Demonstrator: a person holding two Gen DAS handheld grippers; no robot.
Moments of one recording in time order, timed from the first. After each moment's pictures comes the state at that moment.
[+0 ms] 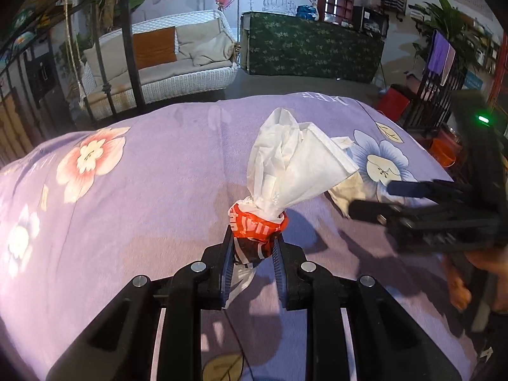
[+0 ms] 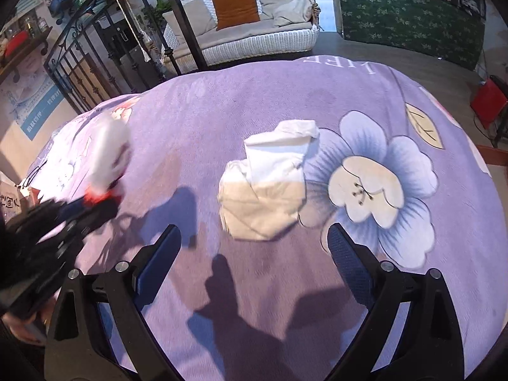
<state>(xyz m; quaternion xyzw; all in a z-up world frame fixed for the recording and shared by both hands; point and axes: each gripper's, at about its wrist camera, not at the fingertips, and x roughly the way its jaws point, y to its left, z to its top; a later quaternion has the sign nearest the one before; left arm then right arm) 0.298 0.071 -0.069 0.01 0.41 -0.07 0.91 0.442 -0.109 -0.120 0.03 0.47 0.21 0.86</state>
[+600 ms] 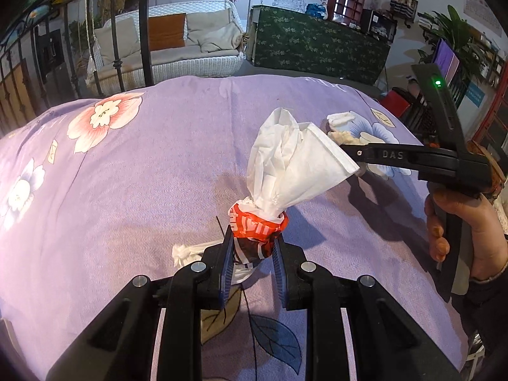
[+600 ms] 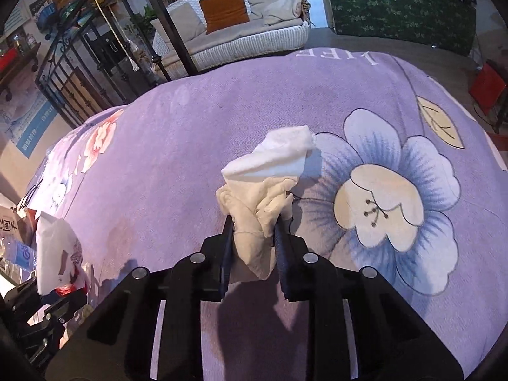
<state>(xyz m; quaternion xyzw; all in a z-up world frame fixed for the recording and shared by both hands) 0.260 0.081 -0.080 -0.02 0.42 -0.06 0.90 0.455 -0.108 -0.129 0.06 0.47 0.19 0.86</state>
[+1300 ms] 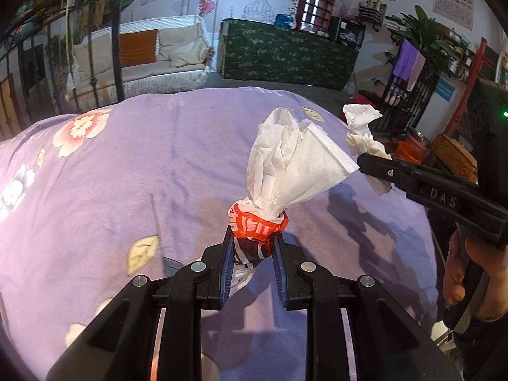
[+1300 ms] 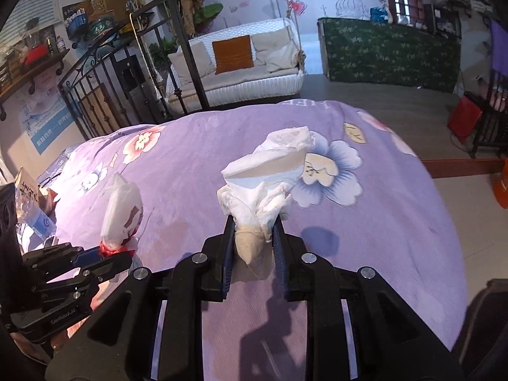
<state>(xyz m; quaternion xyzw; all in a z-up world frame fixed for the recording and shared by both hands) 0.197 0.020 -0.058 -0.02 0.39 -0.13 0.91 0.293 -0.170 -0.060 0.05 0.37 0.18 0.91</state>
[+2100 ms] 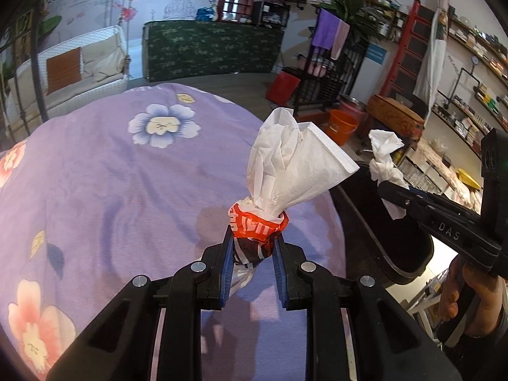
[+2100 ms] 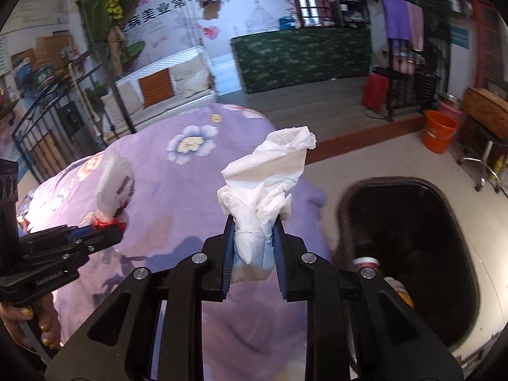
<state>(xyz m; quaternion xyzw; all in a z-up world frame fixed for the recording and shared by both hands) 0.154 -0.094 -0.061 0.03 0.39 -0.28 0.88 0.119 -0.344 -0.069 0.11 0.34 0.00 0.93</state>
